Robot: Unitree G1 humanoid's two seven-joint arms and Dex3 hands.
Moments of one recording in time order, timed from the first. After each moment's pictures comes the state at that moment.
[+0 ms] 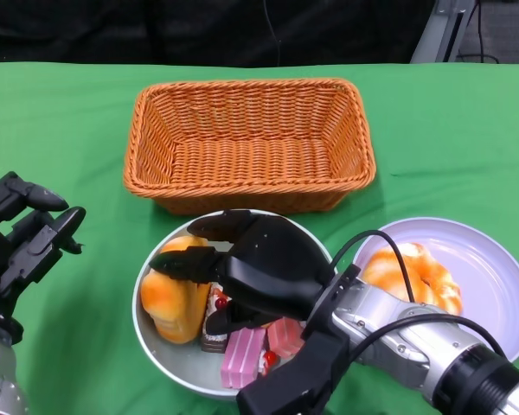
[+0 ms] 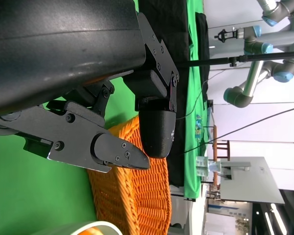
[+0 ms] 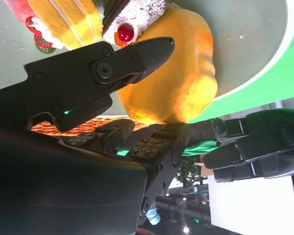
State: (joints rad) left arm -0.48 0.17 0.36 1.07 -0.29 -0.69 -0.41; right arm -0.65 -0.03 0.74 0.66 -1.00 -0.41 -0.41
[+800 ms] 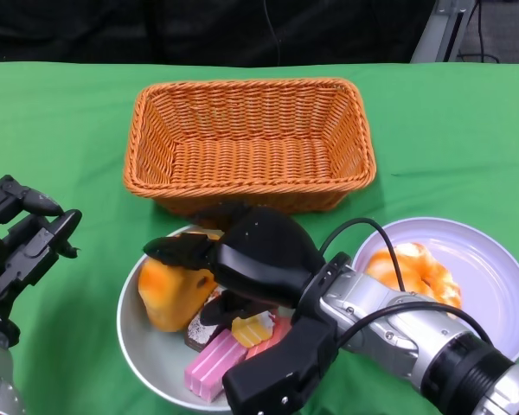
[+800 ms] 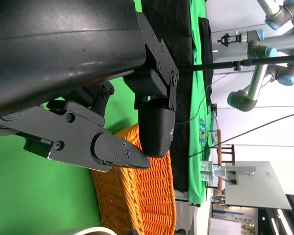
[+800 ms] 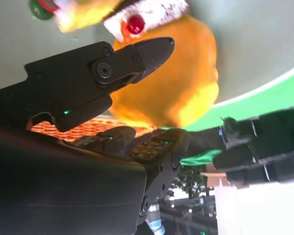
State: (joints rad) left arm -0.49 0.17 0.37 1.12 -0.28 -0.71 -0.41; right arm -0.68 -0.01 0.74 0.66 -0.96 -0.38 -0.36
